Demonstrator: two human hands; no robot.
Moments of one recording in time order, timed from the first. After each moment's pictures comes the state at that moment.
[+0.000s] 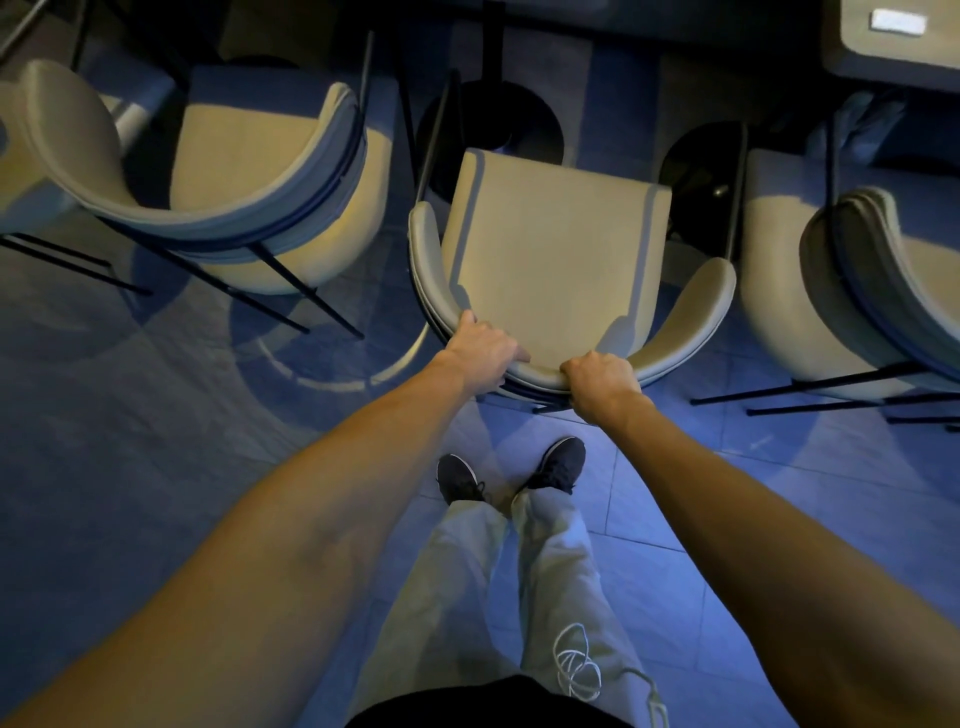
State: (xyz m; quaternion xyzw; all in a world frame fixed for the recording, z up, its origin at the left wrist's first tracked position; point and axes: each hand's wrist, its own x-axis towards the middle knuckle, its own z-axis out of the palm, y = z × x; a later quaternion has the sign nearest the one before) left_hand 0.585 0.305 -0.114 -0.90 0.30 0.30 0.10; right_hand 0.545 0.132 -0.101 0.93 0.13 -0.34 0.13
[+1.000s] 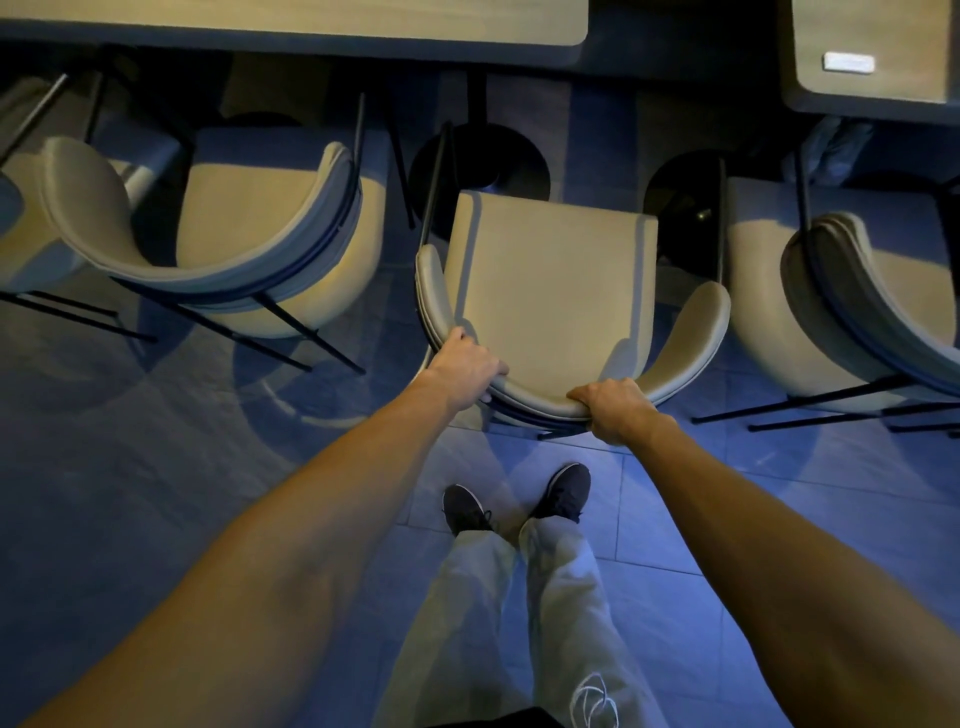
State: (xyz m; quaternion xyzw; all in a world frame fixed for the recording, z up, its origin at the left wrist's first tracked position) left_hand 0.613 0.321 -0.110 -0.88 0.34 0.28 0.16; right_hand 0.558 0.099 -0.106 0.91 0.16 -0.37 0.08
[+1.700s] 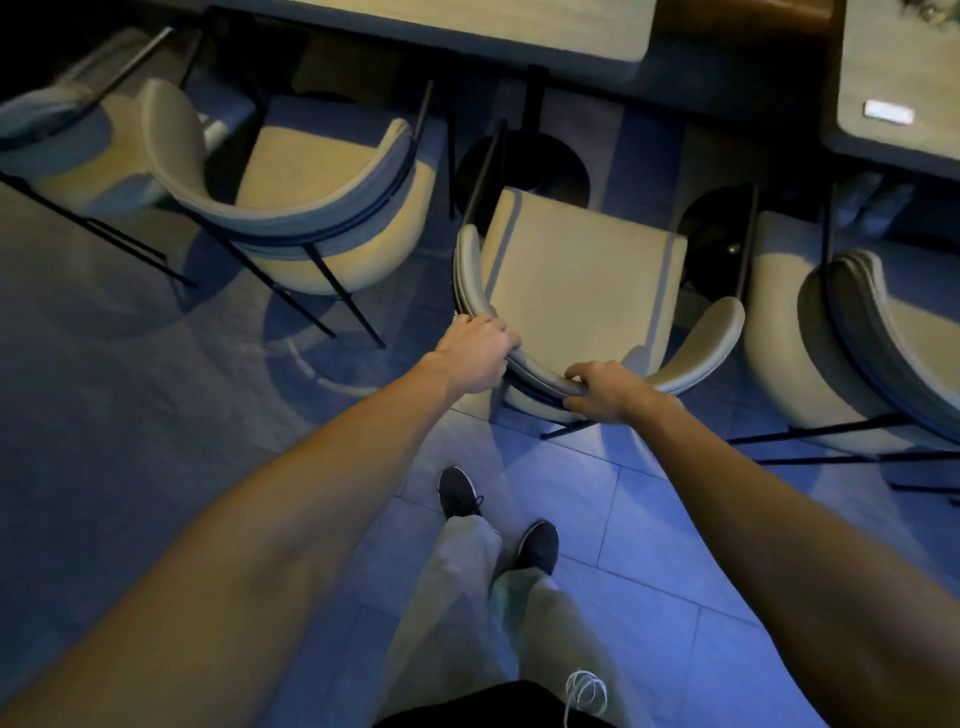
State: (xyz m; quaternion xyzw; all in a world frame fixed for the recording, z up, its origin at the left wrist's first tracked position) left_hand 0.564 0.336 -0.067 -0.95 0.23 0.22 -0.01; right_hand 0.553 0.116 -0.066 0.91 0.12 -0.40 -0.06
